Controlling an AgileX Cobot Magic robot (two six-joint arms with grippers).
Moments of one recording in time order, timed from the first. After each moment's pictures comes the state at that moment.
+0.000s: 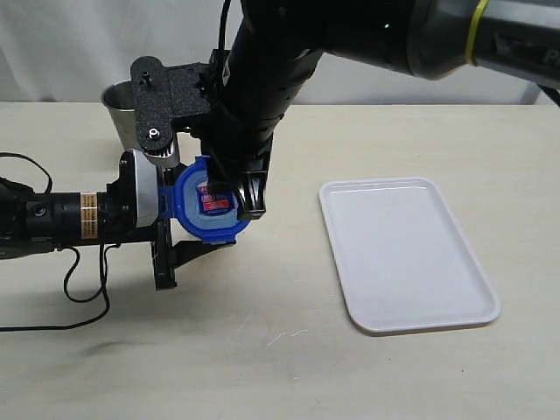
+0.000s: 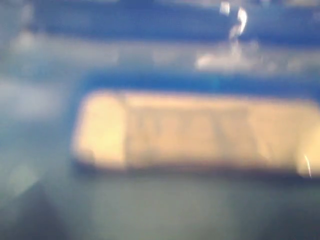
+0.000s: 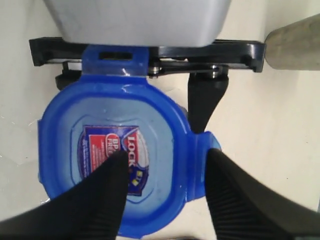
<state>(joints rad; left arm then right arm) 0.01 2.11 -0.84 1.22 -1.15 0.12 0.76 1.93 -1.72 0.00 0.97 -1.04</state>
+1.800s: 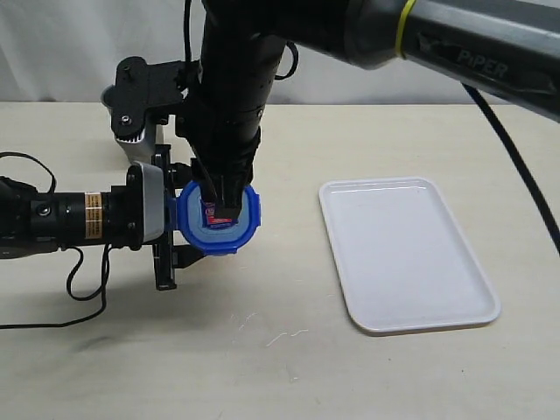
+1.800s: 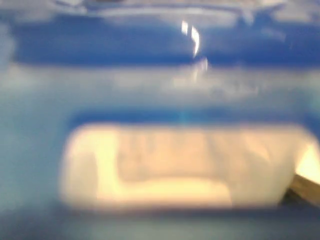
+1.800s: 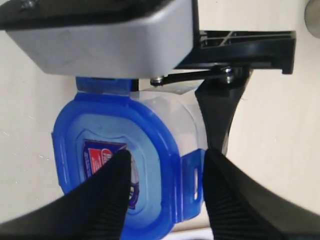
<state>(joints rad) -0.01 2.11 -0.84 1.20 -1.11 0.32 0.77 2.06 -1.94 -0.01 1.21 -0.88</state>
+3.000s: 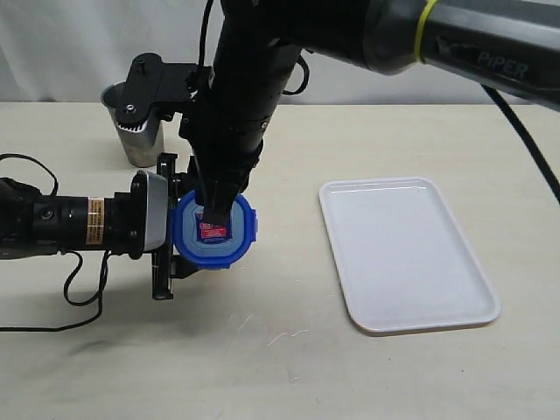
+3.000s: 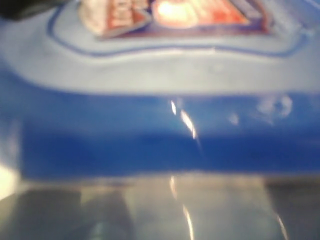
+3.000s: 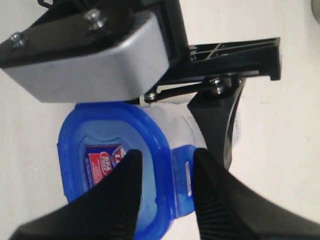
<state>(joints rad) -0.01 2.11 -0.84 1.26 -1.09 0.30 0.75 2.04 -1.85 0.10 1.15 -0.80</state>
